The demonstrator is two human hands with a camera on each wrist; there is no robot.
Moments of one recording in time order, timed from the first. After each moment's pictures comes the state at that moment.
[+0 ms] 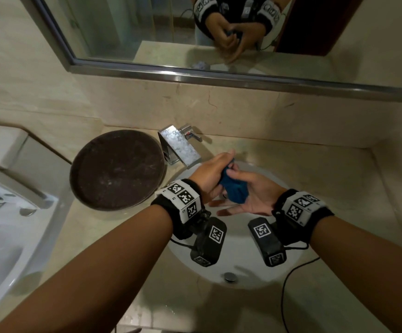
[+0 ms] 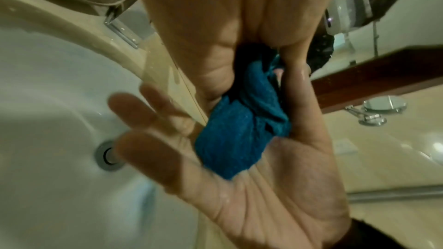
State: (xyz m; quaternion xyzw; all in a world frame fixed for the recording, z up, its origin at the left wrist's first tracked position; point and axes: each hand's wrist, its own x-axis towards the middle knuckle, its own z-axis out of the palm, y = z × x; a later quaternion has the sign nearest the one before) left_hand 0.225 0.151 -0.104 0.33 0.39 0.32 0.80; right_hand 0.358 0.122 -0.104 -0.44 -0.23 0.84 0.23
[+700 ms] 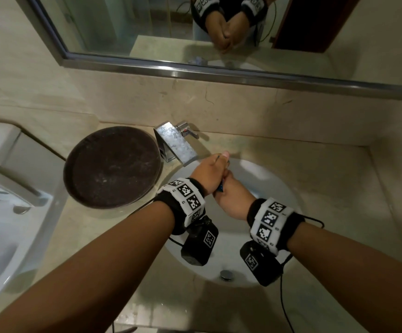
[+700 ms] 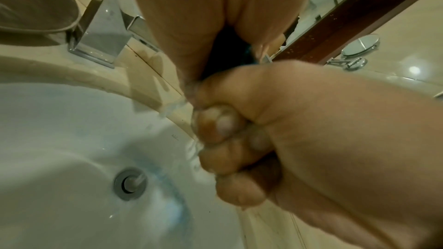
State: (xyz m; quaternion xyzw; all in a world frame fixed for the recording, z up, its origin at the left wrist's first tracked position) left_hand 0.231 0.151 -0.111 0.56 0.53 0.27 0.58; right_hand 0.320 0.117 -0.135 -0.65 -0.59 0.45 0.14
